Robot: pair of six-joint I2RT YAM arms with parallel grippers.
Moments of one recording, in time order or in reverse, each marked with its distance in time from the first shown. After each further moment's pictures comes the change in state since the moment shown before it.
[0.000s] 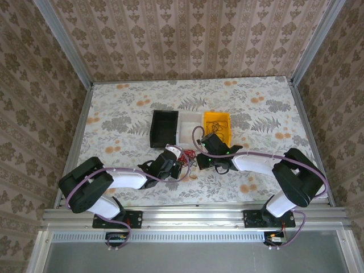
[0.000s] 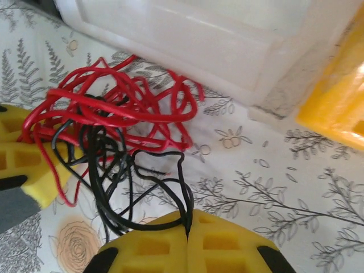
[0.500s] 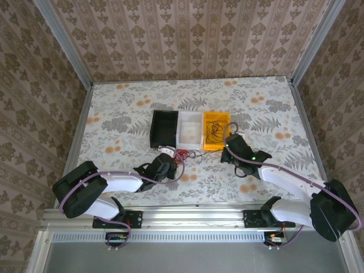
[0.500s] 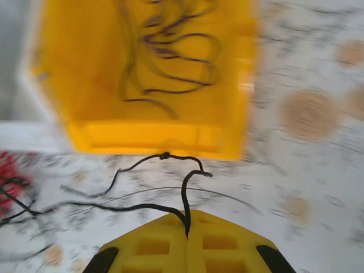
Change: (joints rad) left arm 0.011 -0.072 -0.066 -0.023 -0.106 -0.104; right arm -0.155 -0.406 -0.153 -0.219 0.322 0.230
